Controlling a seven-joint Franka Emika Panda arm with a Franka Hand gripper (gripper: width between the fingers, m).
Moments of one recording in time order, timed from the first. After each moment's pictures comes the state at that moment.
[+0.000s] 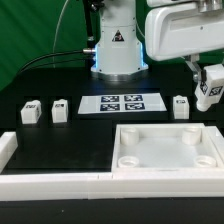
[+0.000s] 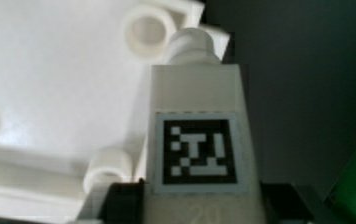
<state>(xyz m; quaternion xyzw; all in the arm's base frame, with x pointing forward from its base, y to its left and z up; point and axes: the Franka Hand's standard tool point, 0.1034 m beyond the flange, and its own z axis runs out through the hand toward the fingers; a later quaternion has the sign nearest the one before) 0.550 0.141 0.126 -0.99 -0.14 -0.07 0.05</state>
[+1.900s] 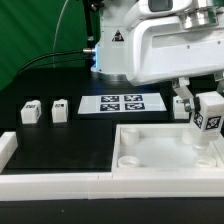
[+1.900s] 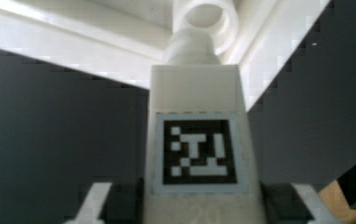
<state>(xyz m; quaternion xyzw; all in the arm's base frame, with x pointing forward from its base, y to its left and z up) 0.627 0.106 0.114 -0.96 -0.17 -0.21 0.03</state>
